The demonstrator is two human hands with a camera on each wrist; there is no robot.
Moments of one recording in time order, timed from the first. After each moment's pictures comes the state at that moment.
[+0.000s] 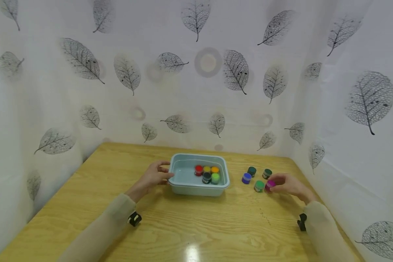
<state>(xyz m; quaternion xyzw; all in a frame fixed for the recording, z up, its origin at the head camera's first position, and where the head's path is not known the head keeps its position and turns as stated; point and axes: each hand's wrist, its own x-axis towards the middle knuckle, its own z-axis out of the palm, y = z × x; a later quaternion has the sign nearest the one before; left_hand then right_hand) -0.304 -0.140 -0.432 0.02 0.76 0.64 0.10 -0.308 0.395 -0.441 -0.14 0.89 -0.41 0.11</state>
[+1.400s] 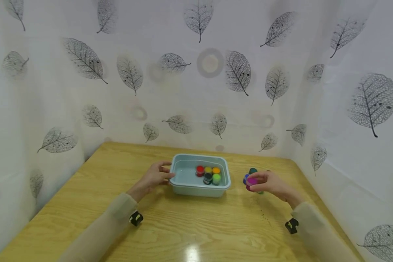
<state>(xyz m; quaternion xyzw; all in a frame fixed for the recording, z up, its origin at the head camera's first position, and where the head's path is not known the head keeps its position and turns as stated) -0.305 -0.140 -0.434 0.02 0.75 0.65 0.10 -0.295 0.314 -0.417 -0.16 0.84 -0.49 0.17</state>
